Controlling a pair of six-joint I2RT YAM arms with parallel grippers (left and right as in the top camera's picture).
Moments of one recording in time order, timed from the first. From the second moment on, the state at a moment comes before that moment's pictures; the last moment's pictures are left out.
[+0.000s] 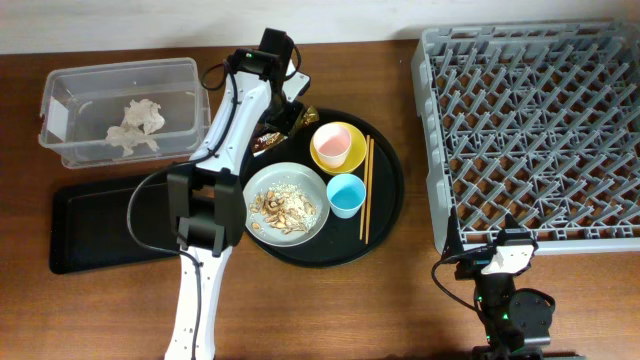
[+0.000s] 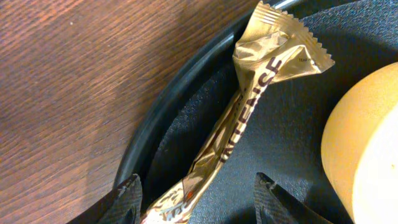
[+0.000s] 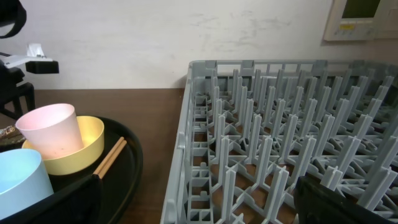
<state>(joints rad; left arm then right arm) -0.29 2.56 2.43 -1.25 0.05 0.23 0.01 0.01 0.01 -0.07 0.00 0.02</state>
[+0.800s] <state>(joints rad) -0.27 2.52 2.46 -1.28 0.17 0.17 0.01 0.01 0.01 -0.07 0.00 0.02</state>
